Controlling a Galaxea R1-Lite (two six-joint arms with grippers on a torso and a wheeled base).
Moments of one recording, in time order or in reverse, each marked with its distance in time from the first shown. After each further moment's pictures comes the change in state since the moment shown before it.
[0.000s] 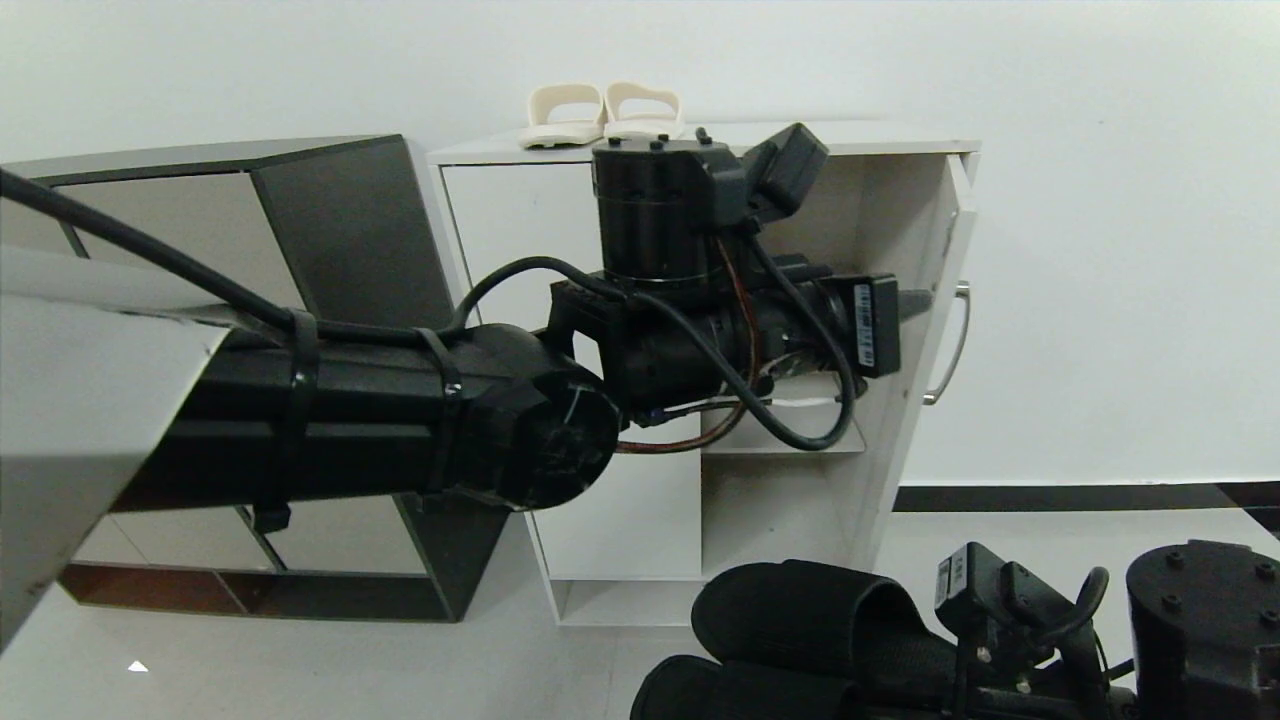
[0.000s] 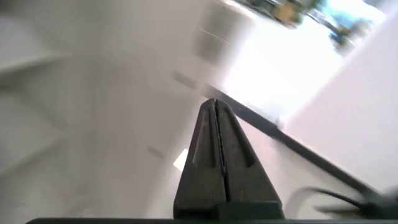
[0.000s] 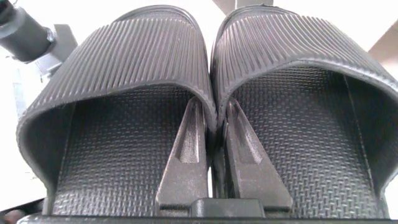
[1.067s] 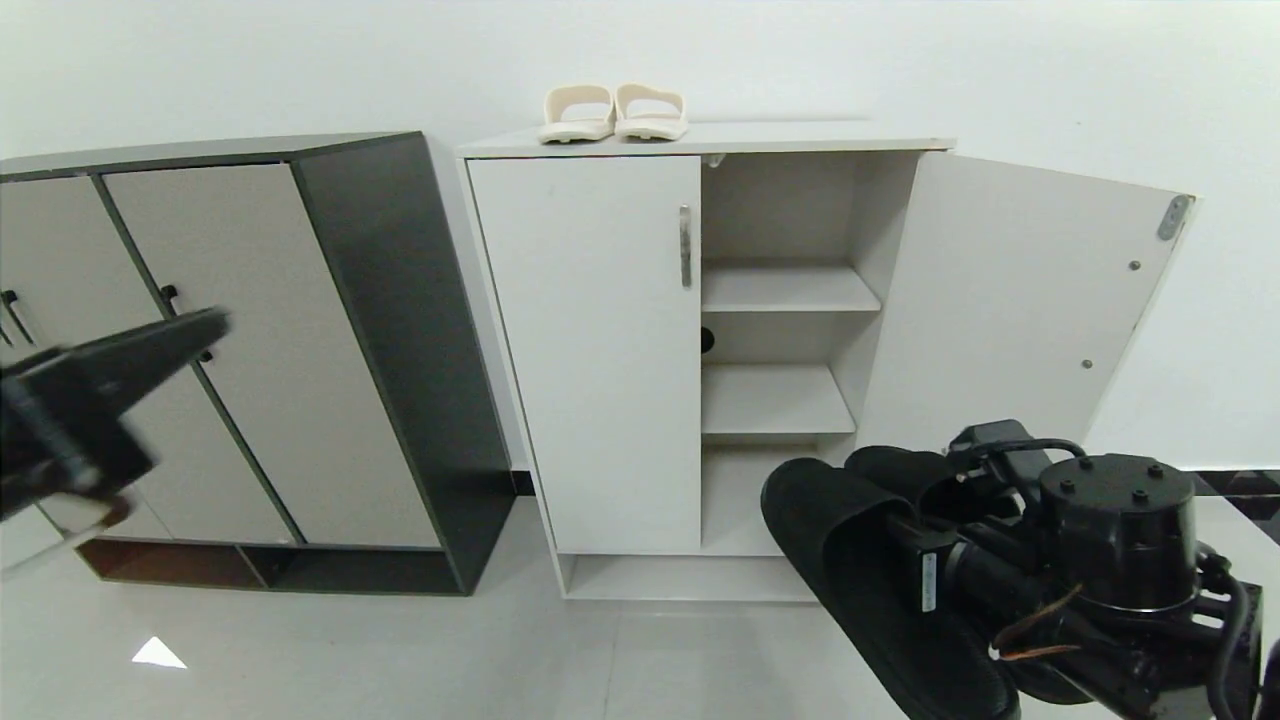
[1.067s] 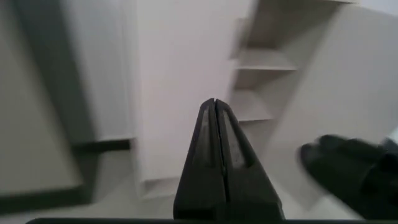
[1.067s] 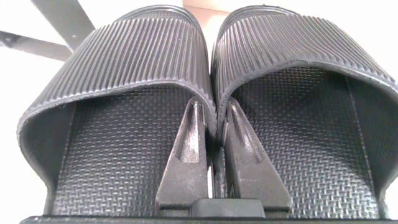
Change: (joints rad) left arm 0.409 -1.077 0.881 0.186 0.610 0.246; right arm -0.166 0.143 -0.159 -0.003 -0.621 0.183
